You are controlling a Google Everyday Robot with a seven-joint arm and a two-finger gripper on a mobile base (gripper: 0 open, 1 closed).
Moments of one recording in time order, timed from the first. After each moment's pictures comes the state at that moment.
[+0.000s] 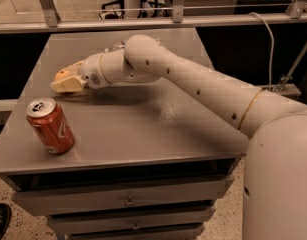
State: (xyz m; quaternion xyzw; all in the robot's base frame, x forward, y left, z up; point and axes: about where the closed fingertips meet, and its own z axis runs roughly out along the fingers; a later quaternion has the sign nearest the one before) arm 0.645 0.242 0.850 -0.51 0.62 0.40 0.44
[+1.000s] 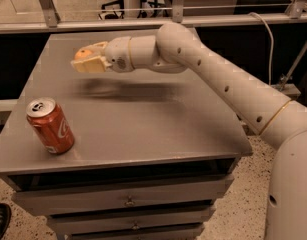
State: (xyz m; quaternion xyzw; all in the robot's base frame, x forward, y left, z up) arm 0.663 0.177 0.903 -0.50 0.58 0.42 0.49
